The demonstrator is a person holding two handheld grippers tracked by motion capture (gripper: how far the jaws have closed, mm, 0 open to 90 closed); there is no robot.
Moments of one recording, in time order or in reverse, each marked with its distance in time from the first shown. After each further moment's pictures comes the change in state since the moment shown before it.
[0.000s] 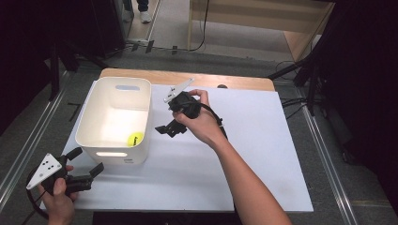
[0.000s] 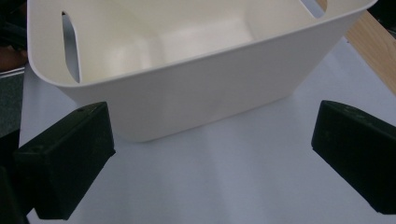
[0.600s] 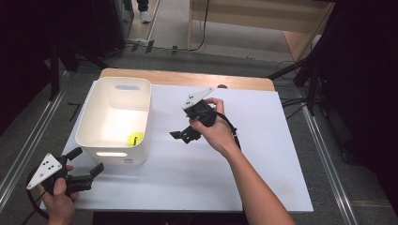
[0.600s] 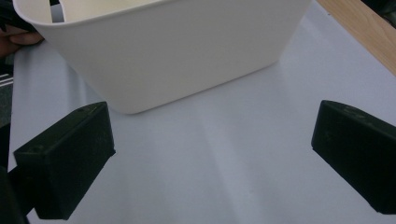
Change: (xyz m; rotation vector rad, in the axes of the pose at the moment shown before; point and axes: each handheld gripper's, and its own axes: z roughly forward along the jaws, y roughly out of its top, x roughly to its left) left arm 0.000 0.000 0.000 0.003 0.003 0.002; right arm -0.002 -0.044 -0.017 -0.034 -0.036 0.066
